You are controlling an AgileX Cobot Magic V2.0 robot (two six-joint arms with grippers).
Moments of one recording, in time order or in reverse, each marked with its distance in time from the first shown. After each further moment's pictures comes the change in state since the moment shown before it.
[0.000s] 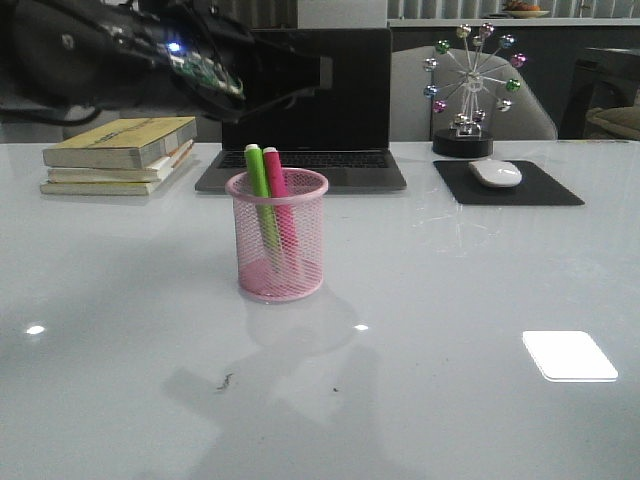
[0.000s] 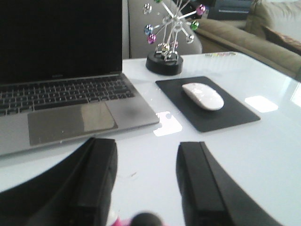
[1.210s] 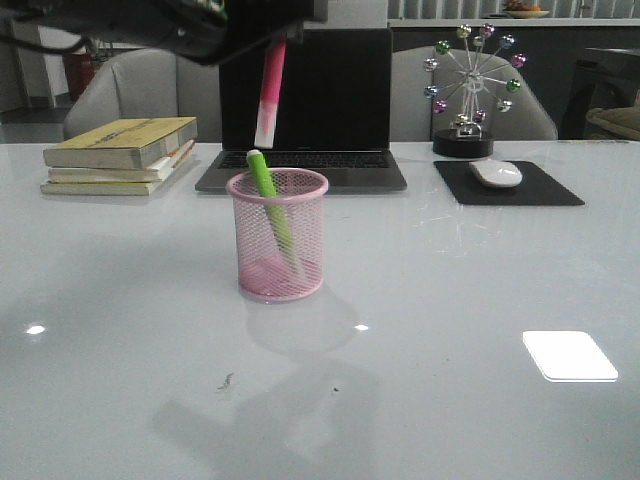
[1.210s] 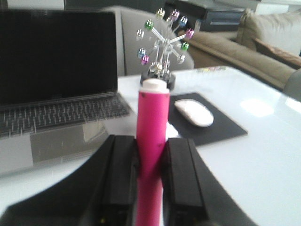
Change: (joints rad) left arm -0.005 -0.084 -0.016 -0.033 0.130 0.019; right arm 0.000 0.000 0.000 0.001 0.000 0.000
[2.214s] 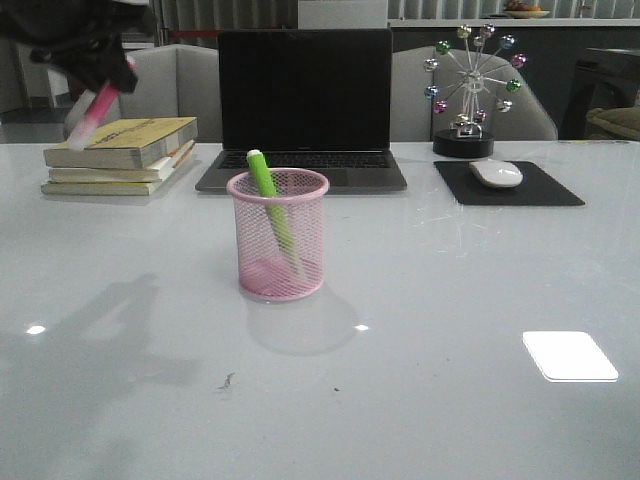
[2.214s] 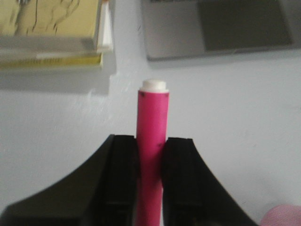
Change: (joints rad) left arm 0.409 0.152 -0.602 0.029 1.038 0.071; right arm 0.000 0.000 0.000 0.001 -0.002 0.000
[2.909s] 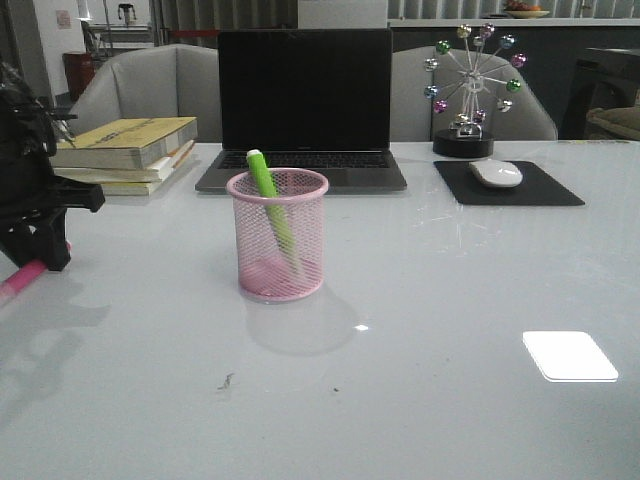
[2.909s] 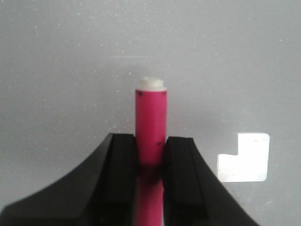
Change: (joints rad) left arm 0.126 0.238 0.119 0.068 0.239 -0.016; right arm 0.000 0.000 0.000 0.000 -0.020 0.000
